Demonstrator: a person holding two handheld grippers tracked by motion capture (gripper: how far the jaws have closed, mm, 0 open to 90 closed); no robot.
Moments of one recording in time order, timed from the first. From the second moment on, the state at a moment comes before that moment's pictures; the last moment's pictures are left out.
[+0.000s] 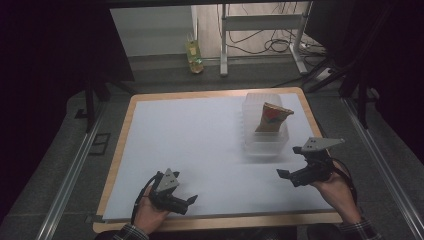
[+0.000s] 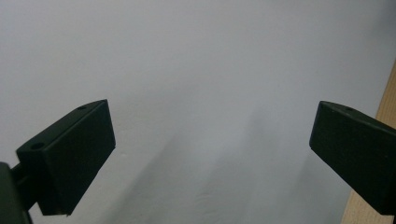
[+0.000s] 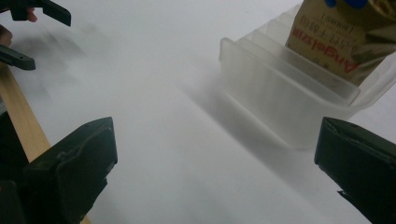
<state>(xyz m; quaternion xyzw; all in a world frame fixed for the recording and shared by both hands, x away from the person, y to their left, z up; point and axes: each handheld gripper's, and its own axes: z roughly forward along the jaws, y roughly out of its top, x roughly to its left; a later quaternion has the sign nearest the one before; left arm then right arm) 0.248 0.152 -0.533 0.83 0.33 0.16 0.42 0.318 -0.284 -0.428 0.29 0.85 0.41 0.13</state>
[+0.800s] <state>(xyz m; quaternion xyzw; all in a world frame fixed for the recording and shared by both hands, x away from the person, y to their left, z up) 0.252 0.156 -0.536 0.82 0.35 0.15 0.42 0.282 -0.249 -0.474 0.29 0.85 0.42 0.11</state>
